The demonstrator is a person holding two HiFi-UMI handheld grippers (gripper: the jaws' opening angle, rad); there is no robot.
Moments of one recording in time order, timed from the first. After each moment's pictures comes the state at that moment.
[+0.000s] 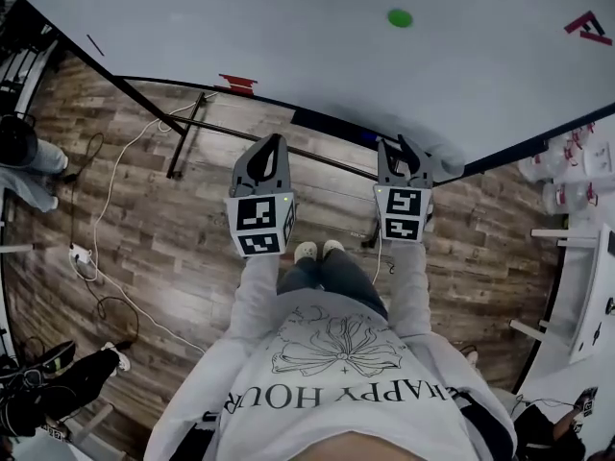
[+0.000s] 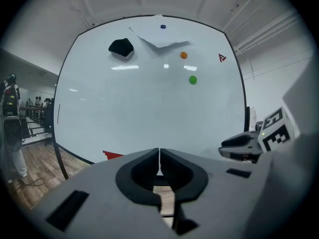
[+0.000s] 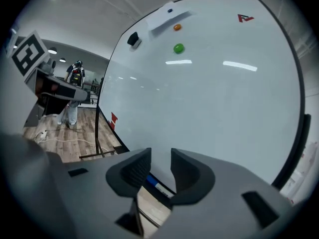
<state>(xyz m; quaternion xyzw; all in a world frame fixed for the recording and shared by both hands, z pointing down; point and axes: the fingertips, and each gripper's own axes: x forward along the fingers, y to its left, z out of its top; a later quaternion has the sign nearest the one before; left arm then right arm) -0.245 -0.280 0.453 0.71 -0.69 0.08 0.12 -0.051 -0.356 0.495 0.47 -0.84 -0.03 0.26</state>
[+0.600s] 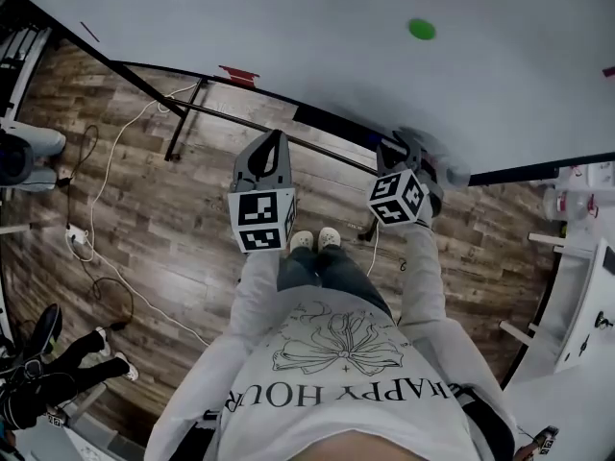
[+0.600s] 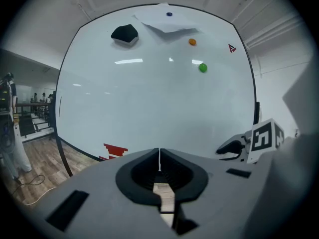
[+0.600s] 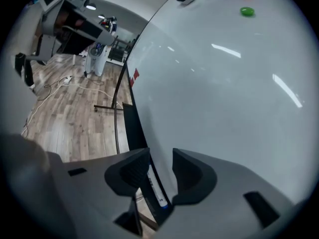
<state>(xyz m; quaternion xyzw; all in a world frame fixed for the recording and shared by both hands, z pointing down) -0.259 -0.313 0.479 0.69 -0.70 0.10 0.15 -0.064 -0.400 0.571 0.34 -0.80 -0.14 0.48</state>
